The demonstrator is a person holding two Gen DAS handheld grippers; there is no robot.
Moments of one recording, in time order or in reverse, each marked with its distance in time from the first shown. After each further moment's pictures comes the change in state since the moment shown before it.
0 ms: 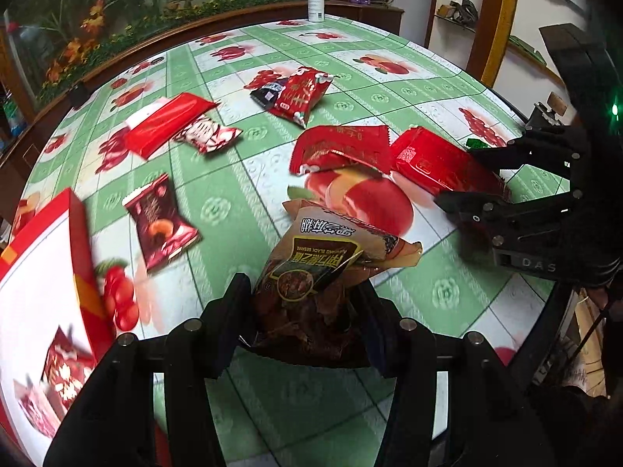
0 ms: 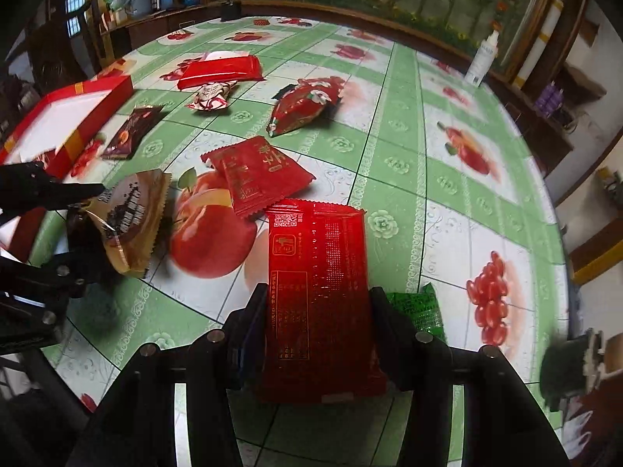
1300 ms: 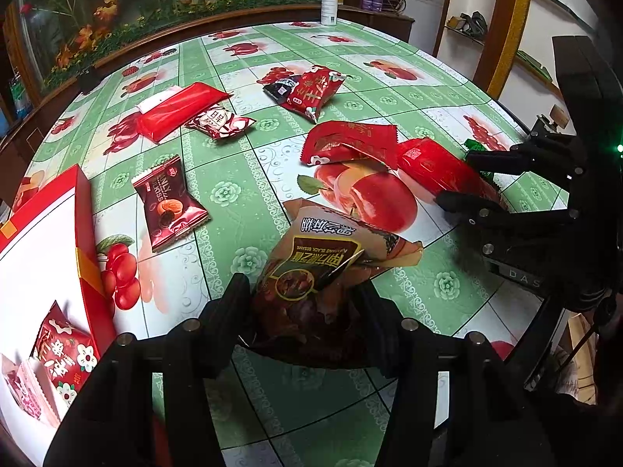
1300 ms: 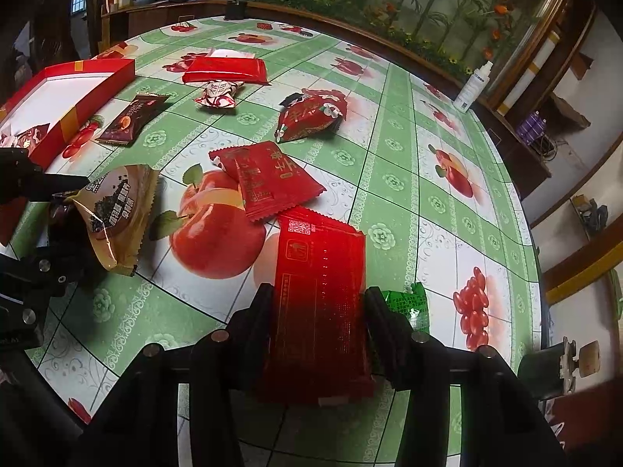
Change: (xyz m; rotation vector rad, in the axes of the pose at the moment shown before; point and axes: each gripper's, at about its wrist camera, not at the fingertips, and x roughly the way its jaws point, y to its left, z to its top) left arm -0.004 0.007 -0.010 -0.048 -0.014 -0.014; right arm -0.003 0.019 -0.001 -0.058 -0.036 -0.101
